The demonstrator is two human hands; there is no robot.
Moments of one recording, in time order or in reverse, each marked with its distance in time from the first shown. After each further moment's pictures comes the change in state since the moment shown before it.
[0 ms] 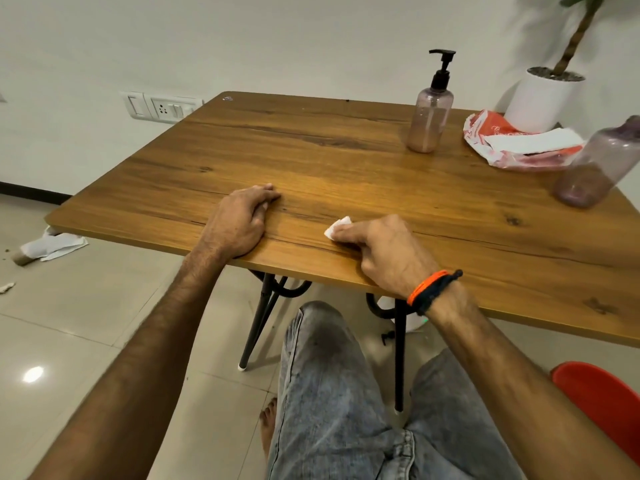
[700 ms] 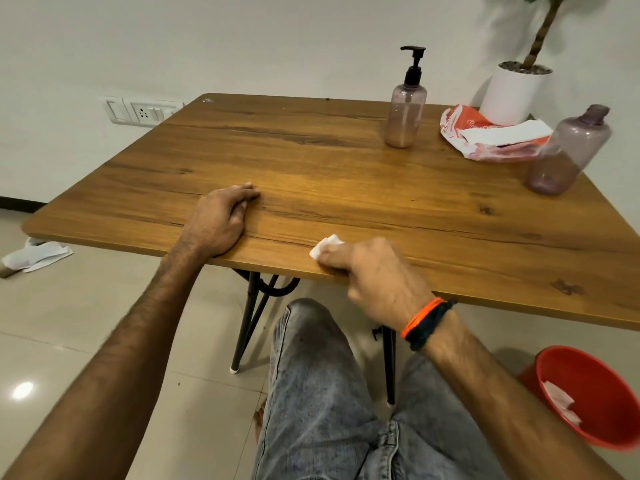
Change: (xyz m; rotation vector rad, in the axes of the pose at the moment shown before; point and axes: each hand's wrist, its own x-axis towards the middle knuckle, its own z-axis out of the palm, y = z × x) left_hand 0.000 -0.002 0.001 0.005 -0.016 0.002; right_hand -0.044 -0.004 0.009 -0.074 0.033 -0.067
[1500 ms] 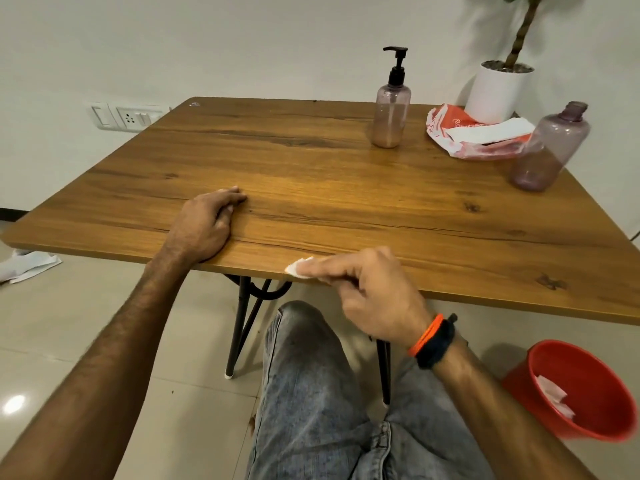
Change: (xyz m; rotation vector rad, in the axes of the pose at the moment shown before) left_hand 0.001 0.000 0.002 0.019 0.029 0.017; right_hand -0.022 -0.002 -0.006 0.443 0.125 -0.020
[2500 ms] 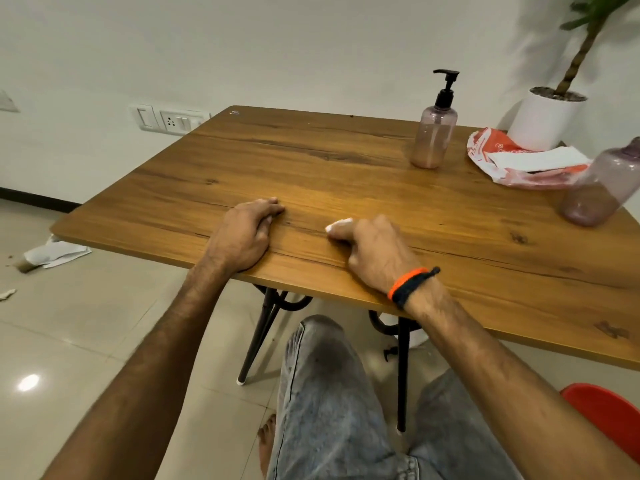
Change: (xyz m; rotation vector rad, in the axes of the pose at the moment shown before) left_hand -0.001 0.003 -0.001 -0.006 0.025 -0.020; right_hand 0.100 0.017 0.017 -0.432 -0.122 0.176
